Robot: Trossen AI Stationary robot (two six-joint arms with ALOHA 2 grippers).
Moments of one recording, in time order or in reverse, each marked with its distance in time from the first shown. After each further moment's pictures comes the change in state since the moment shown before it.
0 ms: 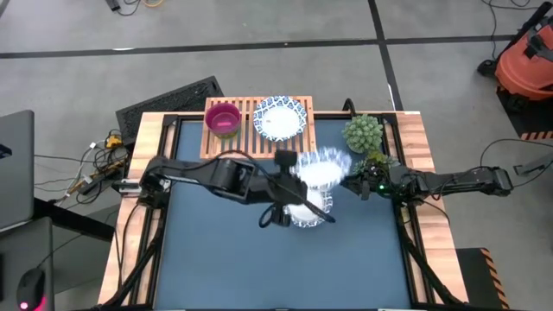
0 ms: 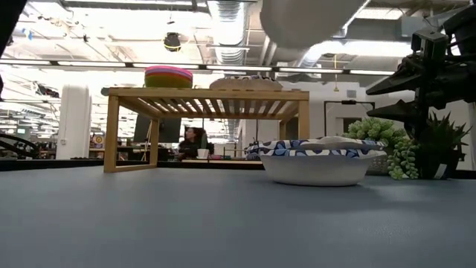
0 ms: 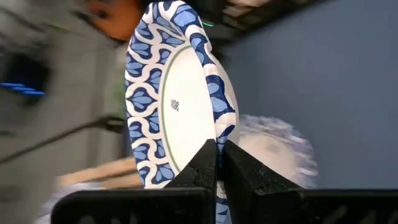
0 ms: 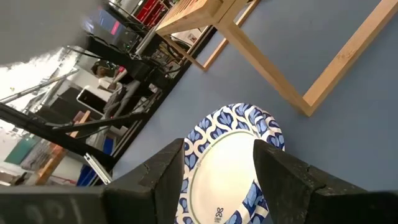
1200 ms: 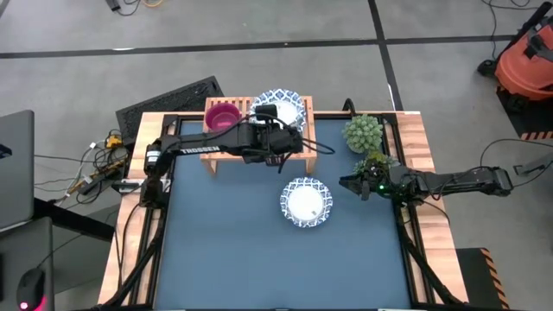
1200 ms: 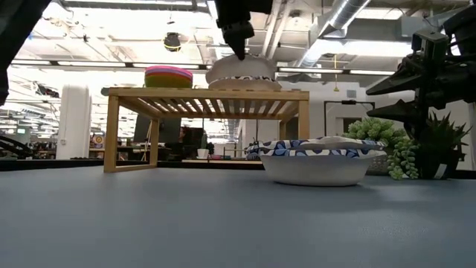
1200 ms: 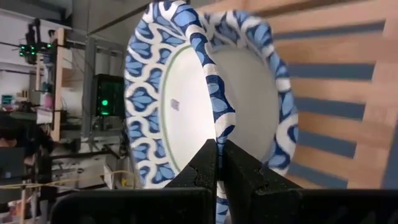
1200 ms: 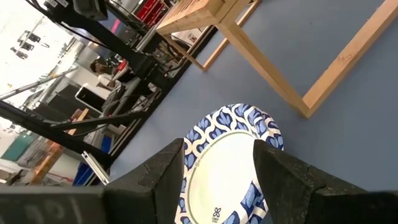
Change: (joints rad) left arm 0.327 -0.037 -0.287 -0.051 -0.353 0.026; right arm 0.000 0.000 0.000 0.000 0.000 -0.023
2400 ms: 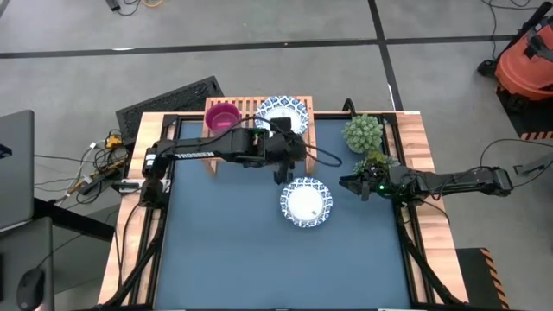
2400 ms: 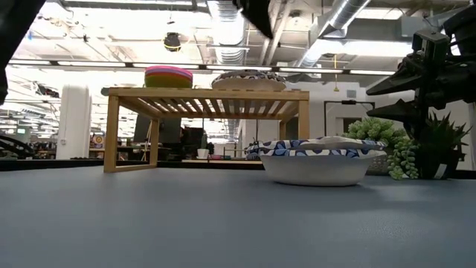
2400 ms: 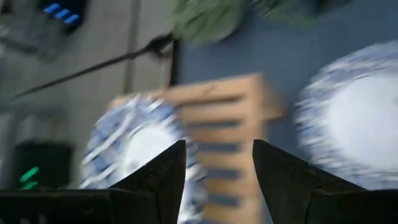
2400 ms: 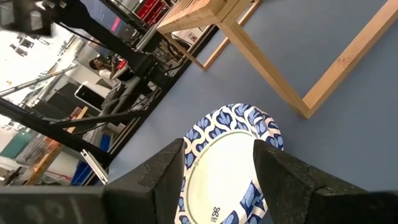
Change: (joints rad) left arm -0.069 -0.005 0.073 0.103 0.293 0.033; right arm 0.000 0.000 0.000 0.000 -0.002 -0.012
